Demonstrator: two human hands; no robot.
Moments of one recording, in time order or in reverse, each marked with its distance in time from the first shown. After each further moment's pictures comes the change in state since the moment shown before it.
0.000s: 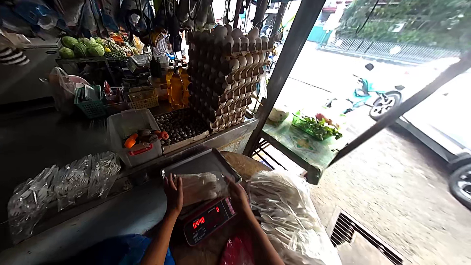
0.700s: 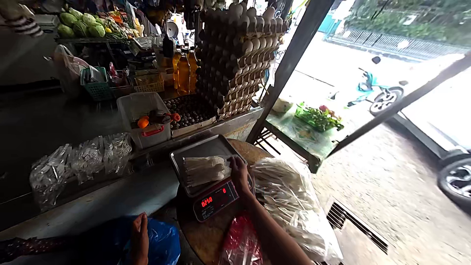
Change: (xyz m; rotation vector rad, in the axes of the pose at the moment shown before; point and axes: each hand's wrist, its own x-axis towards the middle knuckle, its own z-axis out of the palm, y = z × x) left_hand -0.124 -0.112 -0.132 -0.274 0.184 -0.418; right_hand 0.024 -0.039 0.035 -0.167 0.240 0.039
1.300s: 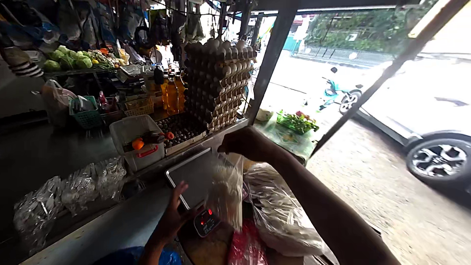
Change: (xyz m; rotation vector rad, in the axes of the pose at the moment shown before) left_hand -0.004 0.142 0.061 0.040 -0.827 0.578; right_hand 0.001 -0.222 -0.123 -0.430 -0.523 -0.845
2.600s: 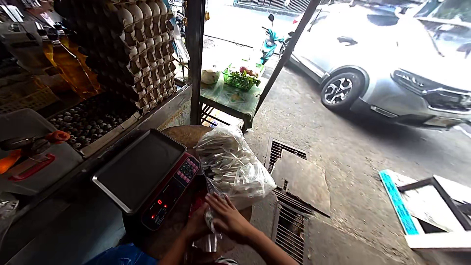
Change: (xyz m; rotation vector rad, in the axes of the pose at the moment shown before) left_hand -0.009 -0.097 0.233 0.216 -0.774 -0.215; right_hand -0.304 0.027 0.200 0.285 -0.017 0.746
